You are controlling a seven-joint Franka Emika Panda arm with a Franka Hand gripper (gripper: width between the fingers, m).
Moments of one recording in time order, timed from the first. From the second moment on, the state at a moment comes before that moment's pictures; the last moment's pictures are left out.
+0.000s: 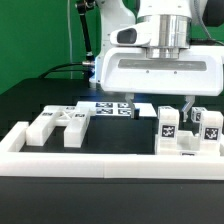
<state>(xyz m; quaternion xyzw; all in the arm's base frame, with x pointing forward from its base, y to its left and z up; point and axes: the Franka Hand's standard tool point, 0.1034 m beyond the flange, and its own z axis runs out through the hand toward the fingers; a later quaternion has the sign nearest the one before) 0.580 0.038 0.064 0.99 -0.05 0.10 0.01</state>
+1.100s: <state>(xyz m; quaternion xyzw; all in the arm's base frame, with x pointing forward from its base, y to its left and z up) 0.574 0.052 0.052 0.97 0.01 0.22 0.04</state>
